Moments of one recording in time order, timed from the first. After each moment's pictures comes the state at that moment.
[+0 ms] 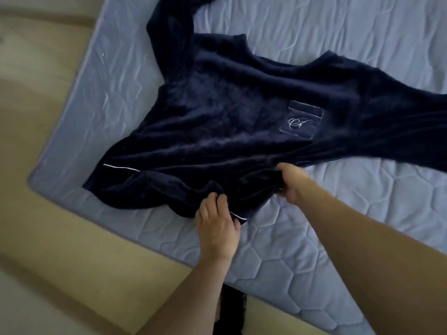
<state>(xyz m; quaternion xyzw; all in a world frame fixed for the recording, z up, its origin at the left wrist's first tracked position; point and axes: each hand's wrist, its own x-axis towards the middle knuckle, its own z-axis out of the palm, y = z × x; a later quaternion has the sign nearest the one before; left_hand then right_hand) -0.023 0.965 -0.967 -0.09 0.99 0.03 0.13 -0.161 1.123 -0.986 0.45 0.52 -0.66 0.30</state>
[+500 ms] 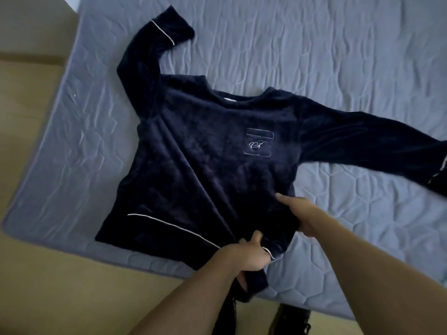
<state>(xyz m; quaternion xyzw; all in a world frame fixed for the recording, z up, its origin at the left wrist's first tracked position) -0.043 1.045 -0.882 -0.09 0.70 0.22 0.68 -0.091 1.214 -0.912 0.47 0.56 -0.57 0.35</state>
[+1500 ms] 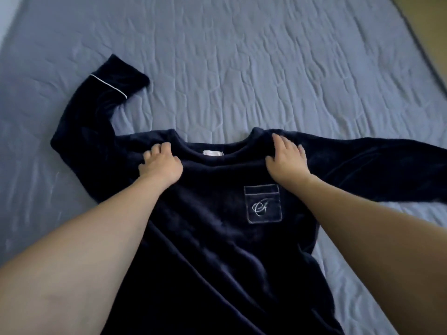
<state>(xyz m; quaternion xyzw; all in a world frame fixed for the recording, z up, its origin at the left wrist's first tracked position) -0.437 0.942 -0.967 -0.01 0.98 0.07 0.21 -0.334 1.217 -0.972 0.20 0.95 -0.20 0.11</state>
